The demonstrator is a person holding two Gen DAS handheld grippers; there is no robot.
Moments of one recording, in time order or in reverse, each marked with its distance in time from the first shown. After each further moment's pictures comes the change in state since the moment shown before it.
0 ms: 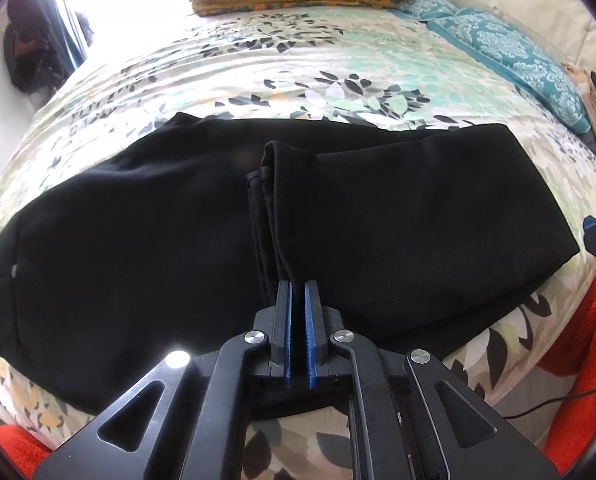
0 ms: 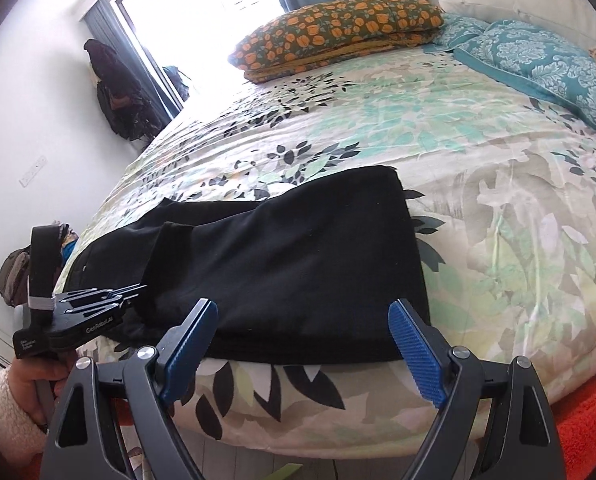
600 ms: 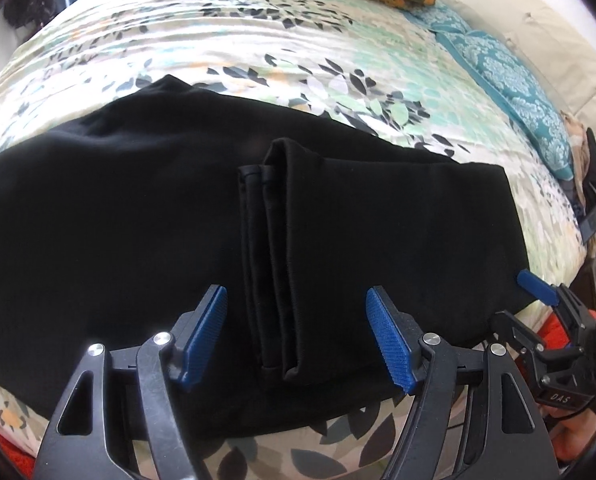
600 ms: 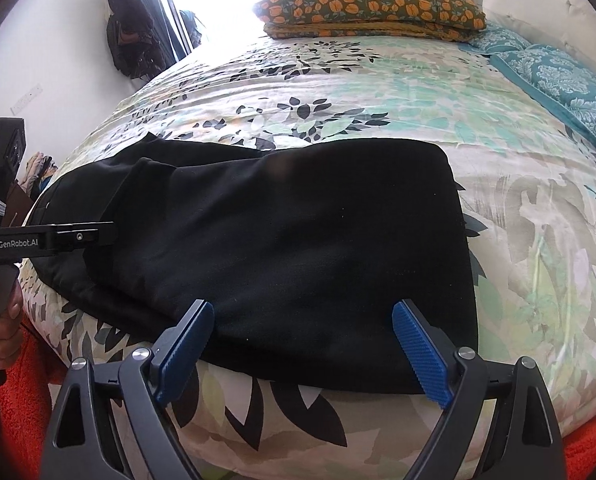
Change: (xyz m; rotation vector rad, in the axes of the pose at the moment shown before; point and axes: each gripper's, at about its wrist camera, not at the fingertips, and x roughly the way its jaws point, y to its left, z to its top) left arm 0.025 0.022 0.023 -0.149 0.121 -0.179; right arm 0.047 0.029 -0.010 -0.187 0.116 -0.026
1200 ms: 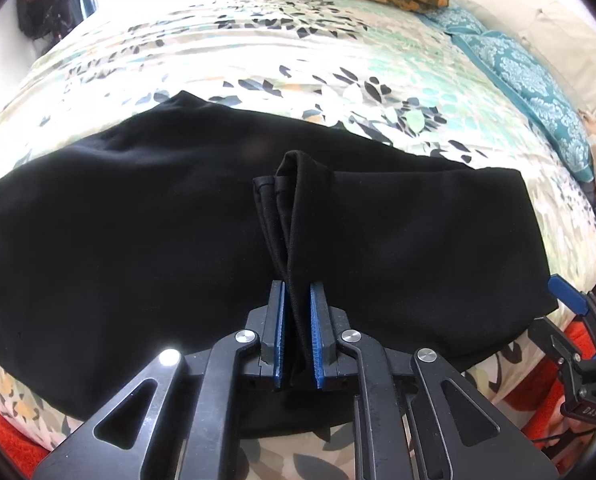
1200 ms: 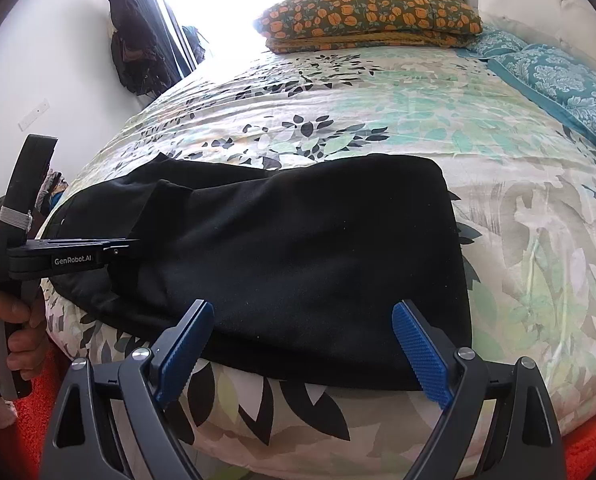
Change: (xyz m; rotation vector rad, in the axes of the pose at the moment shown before) left arm -0.014 -0.004 -0.001 -0.009 -0.056 0.089; right arm -0.021 -0.005 0.004 0.037 -0.066 0.033
